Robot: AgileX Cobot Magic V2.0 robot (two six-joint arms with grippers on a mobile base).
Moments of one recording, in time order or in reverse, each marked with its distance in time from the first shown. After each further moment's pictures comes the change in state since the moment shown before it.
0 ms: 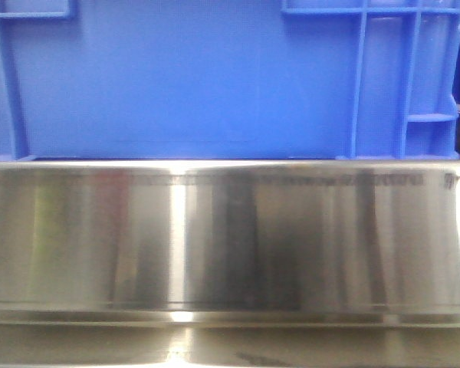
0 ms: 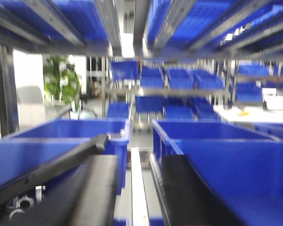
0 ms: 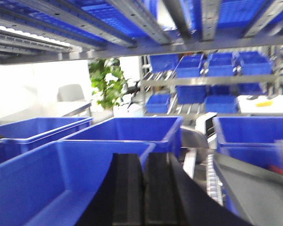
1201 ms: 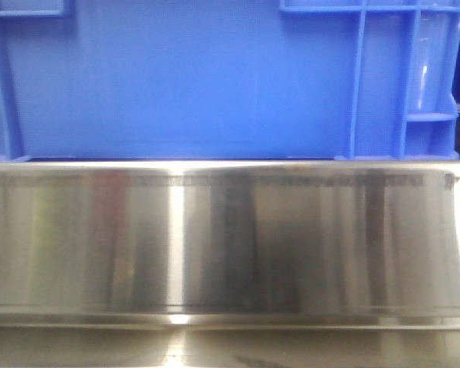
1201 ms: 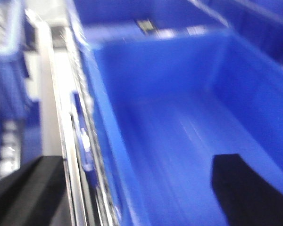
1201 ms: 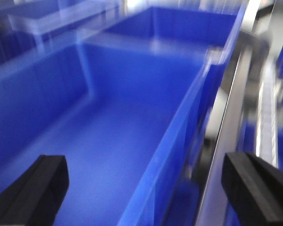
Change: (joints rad) left arm -0.187 0.937 -0.740 -0.142 0.489 0.077; right arm 0.170 0.685 -0.426 -0.007 0.316 -0.053
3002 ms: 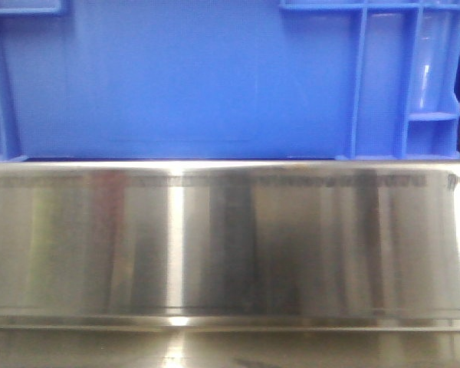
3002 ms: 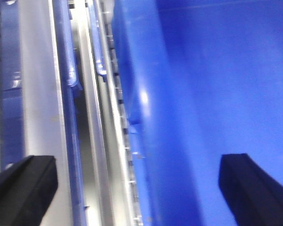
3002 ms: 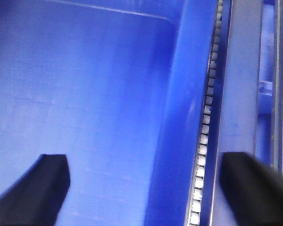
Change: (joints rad) left arm -0.012 0.599 -0.335 0.127 0.211 -0.161; right arm 0.000 0.735 -0.562 -0.103 0.401 0.226
